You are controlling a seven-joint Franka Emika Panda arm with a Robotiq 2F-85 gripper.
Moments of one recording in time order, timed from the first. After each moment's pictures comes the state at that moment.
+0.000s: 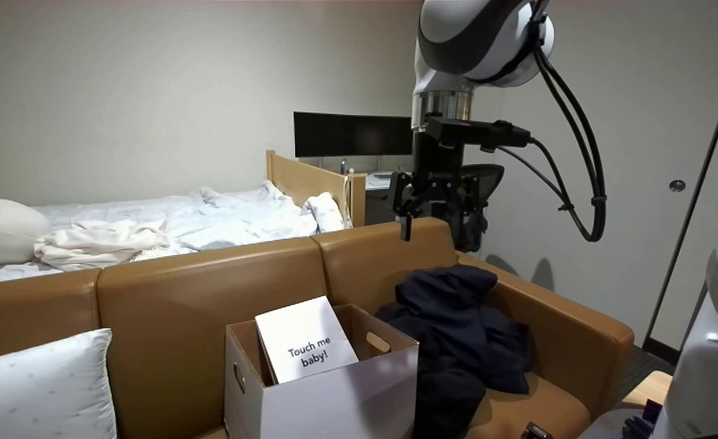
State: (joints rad) arm 0.07 -0.54 0.15 -2.59 0.19 1.97 0.38
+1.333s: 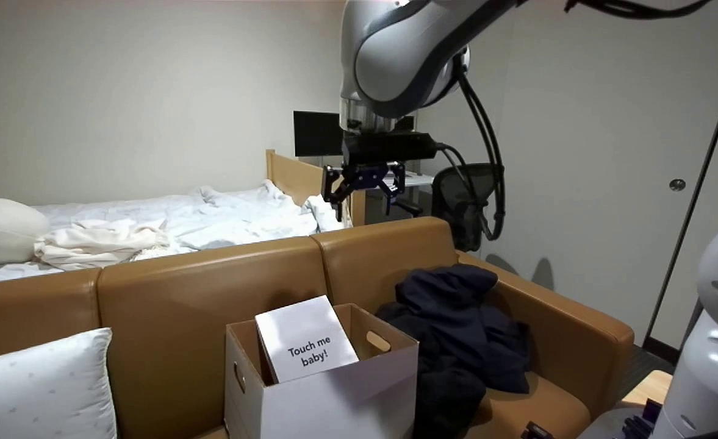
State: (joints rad) arm -0.01 -0.26 0.37 -2.38 -0.15 2.31 0.70
